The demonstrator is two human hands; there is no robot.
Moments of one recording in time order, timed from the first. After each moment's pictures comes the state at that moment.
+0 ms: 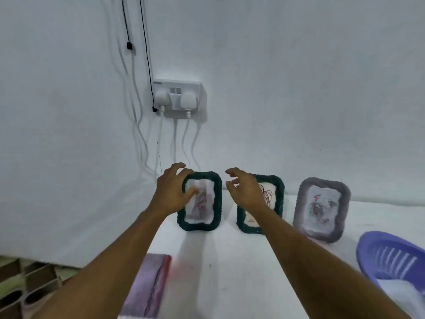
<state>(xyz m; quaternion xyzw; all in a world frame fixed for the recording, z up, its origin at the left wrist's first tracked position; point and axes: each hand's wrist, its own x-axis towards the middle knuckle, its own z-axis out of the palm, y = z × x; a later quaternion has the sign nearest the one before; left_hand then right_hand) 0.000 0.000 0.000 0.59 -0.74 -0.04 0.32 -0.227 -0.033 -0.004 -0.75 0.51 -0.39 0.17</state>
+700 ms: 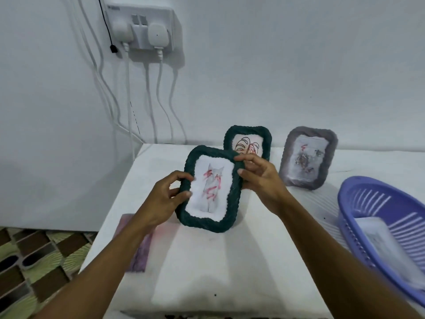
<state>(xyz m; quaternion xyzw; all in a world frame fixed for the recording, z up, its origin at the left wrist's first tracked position) -0.029 0.085 -0.056 0.48 -0.63 -0.44 0.42 -0.289 0.051 -0.034 -0.54 0.40 -0.49 0.55</state>
